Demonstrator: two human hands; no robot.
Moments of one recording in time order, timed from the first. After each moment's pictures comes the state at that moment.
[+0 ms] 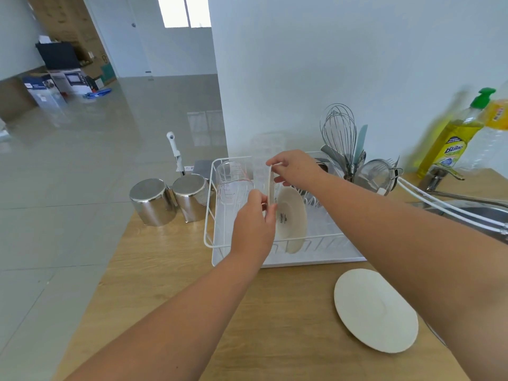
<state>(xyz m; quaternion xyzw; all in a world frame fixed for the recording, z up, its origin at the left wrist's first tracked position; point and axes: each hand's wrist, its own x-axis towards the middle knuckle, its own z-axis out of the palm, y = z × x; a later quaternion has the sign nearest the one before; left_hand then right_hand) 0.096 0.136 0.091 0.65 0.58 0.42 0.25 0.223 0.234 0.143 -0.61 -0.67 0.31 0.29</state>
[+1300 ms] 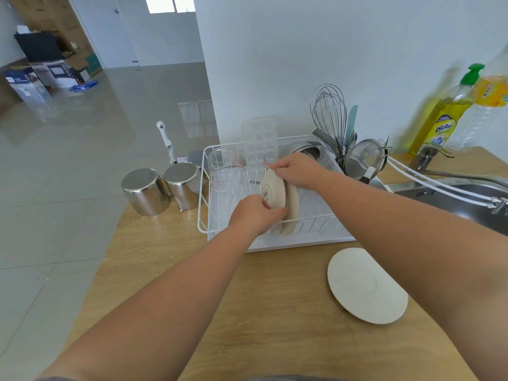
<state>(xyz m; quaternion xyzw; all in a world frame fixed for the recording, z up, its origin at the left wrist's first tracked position) 0.104 0.154 0.085 0.66 0.66 0.15 0.33 0.242 0.206 0.126 -0.64 -0.70 0.26 0.18</state>
